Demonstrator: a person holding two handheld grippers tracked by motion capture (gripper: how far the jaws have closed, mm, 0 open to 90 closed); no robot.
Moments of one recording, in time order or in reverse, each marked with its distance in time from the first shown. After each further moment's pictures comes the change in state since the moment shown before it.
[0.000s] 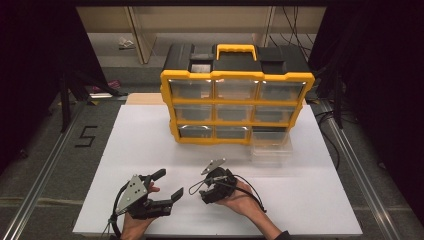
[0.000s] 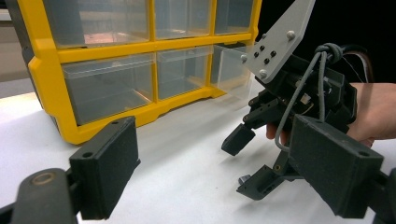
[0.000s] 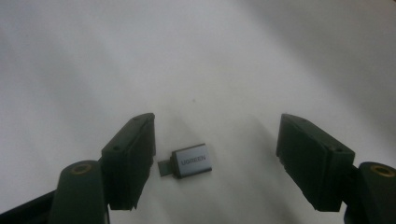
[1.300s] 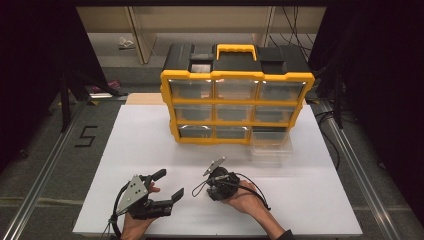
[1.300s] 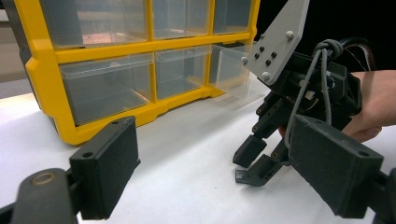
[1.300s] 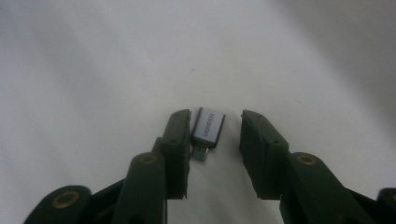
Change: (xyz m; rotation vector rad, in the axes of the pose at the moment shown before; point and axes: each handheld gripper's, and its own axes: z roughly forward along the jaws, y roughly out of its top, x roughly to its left) left arm -0.001 0.000 0.000 0.001 -0.004 0.005; right arm -0.003 0.000 -0.008 0.102 0.021 -0.025
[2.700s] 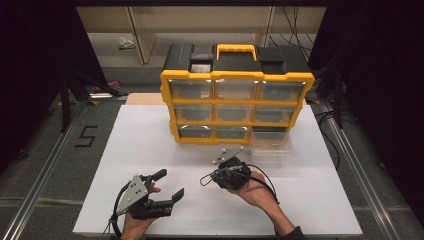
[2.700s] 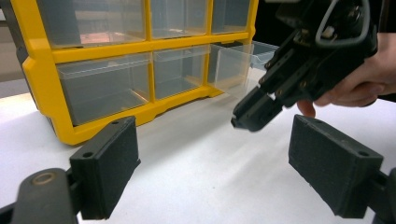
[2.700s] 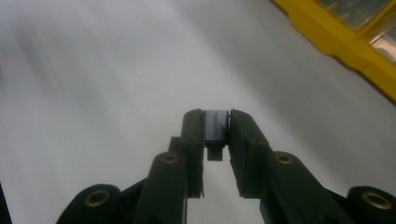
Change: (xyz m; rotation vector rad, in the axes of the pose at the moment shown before) left arm 0.000 0.000 0.000 0.001 -0.007 0.000; right arm -0.021 0.002 -0.047 -0.211 0.017 0.005
